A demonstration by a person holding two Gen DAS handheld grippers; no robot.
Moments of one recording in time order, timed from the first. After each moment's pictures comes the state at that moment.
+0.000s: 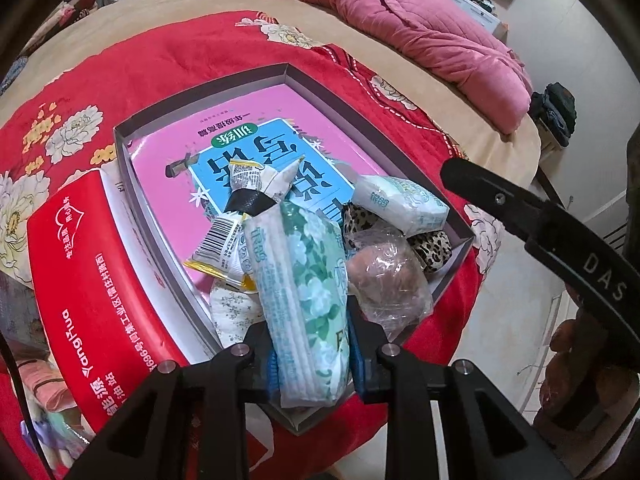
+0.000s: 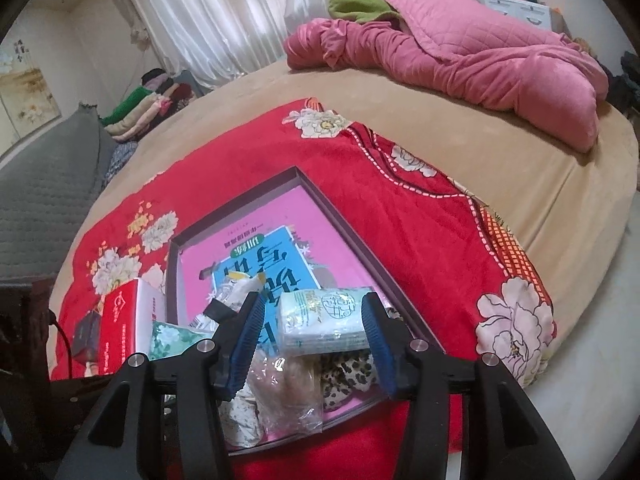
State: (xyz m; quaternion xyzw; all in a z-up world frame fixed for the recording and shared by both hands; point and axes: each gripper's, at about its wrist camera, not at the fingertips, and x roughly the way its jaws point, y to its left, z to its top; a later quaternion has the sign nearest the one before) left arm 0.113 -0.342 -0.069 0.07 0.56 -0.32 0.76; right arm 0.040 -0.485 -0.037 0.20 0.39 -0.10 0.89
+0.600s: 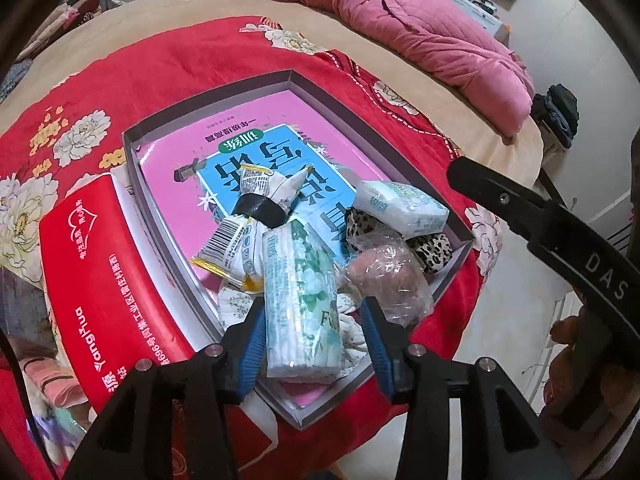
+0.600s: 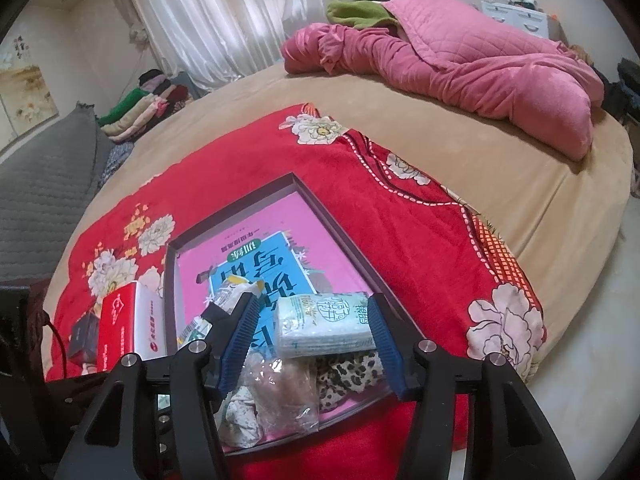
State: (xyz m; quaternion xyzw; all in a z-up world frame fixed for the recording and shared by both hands) left arm 0.111 -0.338 -0.063 0.07 0.55 -0.31 0.77; right arm 0.037 -0.485 -0.029 0.19 0.39 -0.11 0.90
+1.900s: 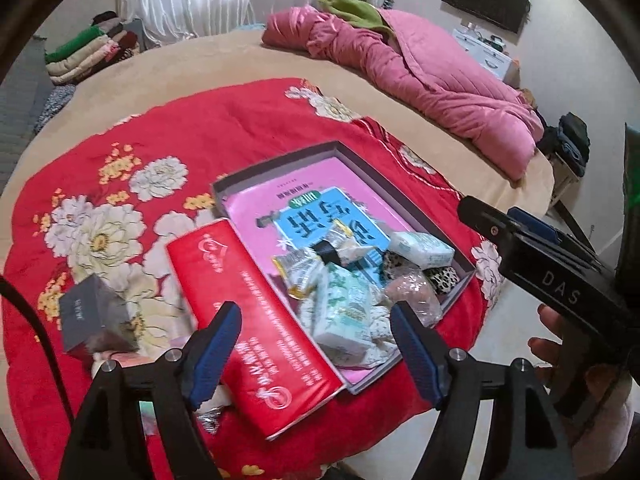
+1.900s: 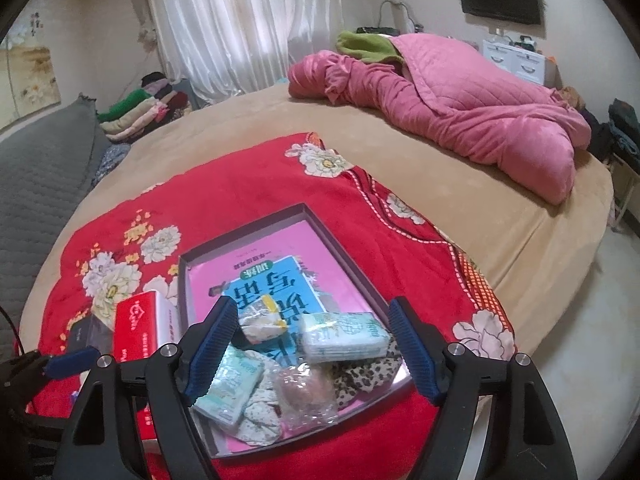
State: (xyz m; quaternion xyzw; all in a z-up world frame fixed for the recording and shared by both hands) left arm 0.091 -0.273 0.014 0.07 0.47 -0.27 0.84; right arm 0.031 -0.440 0.019 0.13 0.36 -0.13 0.91
